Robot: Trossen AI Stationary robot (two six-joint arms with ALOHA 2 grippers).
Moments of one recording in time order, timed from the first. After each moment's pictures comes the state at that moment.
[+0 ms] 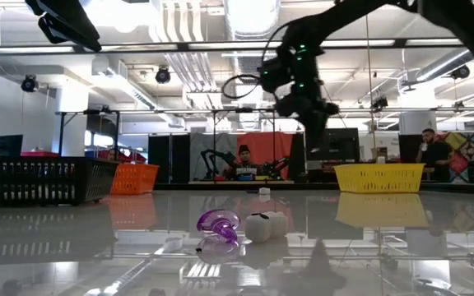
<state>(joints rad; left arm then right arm) -0.21 0.82 0.99 -0.99 -0.37 -0.51 -0.60 2.03 1.81 -1.38 0.08 0.14</state>
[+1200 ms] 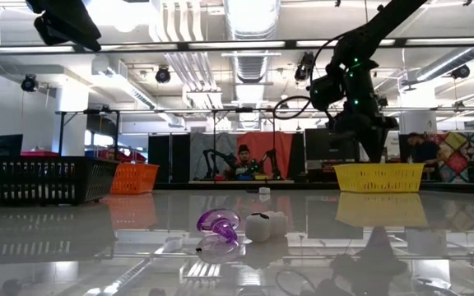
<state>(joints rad) -0.21 0.82 0.99 -0.99 -0.38 -0.61 -0.77 1.72 1.22 -1.16 0.08 0.10</state>
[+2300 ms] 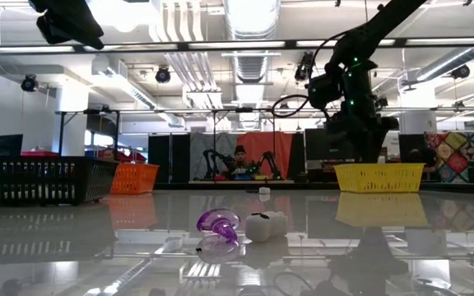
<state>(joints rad) -0.21 0.82 0.99 -0.97 -0.38 -0.60 -0.76 1.71 1.22 -1.12 0.07 0.24</state>
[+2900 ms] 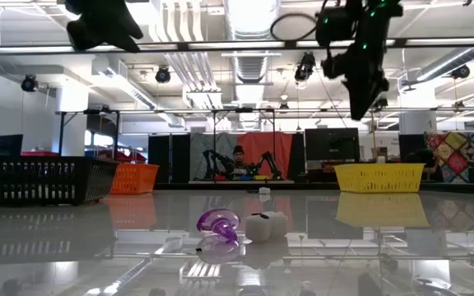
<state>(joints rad) -0.21 1.02 0.99 -0.73 -0.38 -0.66 -0.53 1.40 1.21 -1.11 0.07 0.12</state>
